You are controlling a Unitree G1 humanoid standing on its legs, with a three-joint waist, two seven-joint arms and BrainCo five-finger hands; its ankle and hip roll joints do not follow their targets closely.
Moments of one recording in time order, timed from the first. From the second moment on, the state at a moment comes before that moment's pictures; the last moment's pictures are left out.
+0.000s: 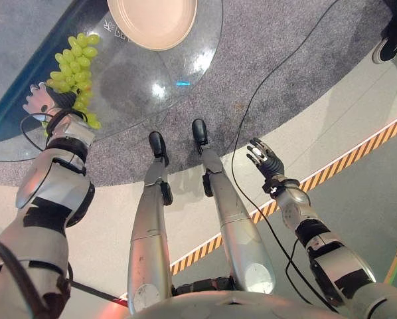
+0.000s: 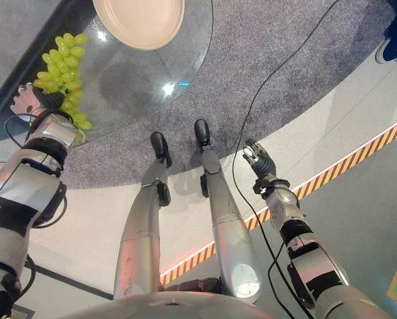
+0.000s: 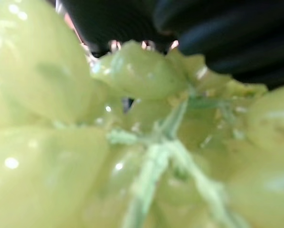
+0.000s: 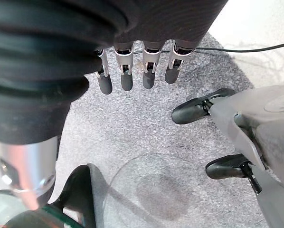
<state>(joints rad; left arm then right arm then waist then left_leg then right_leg) -1.11 0.62 -0.59 1.35 -0.06 0.34 0.62 -0.47 -0.33 0.33 0.92 0.89 -0.30 0.27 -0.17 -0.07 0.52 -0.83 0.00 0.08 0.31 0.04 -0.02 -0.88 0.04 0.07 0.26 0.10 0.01</state>
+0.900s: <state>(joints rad) -0.85 0.56 -0.50 1.16 -0.14 0.08 0.53 -0.42 -0.30 0.31 0.90 0.88 -0.28 0.27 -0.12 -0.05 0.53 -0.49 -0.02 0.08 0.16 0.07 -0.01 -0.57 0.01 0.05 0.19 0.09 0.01</state>
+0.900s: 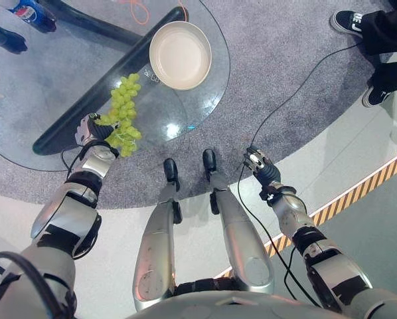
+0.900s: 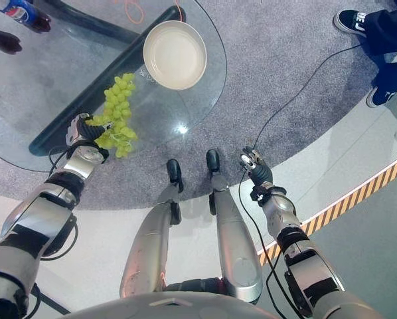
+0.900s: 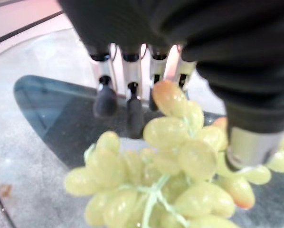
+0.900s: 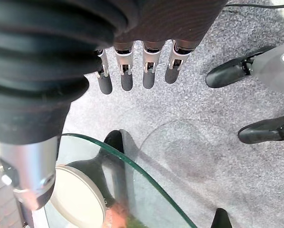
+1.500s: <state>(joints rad) -0.84 0.53 -0.47 1.21 -0.18 0.09 0.56 -0.39 -0.30 0.31 0.90 0.88 -0.26 0.27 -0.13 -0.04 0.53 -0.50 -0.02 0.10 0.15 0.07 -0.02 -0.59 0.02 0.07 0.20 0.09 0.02</state>
